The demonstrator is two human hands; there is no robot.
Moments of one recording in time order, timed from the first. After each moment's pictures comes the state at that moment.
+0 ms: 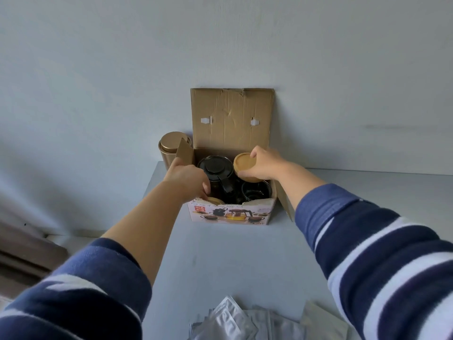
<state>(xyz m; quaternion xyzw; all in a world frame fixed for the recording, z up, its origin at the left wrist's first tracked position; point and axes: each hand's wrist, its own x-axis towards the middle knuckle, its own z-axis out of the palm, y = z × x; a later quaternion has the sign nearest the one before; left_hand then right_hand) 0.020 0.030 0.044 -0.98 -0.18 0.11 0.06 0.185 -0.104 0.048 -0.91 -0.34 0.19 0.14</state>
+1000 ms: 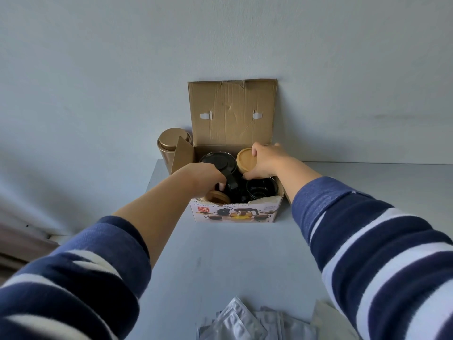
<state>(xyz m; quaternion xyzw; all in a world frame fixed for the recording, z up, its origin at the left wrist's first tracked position) 0.047 0.022 0.048 -0.98 -0.07 0.20 0.01 0.190 -0.093 0.039 -0.92 -0.35 0.18 0.05</state>
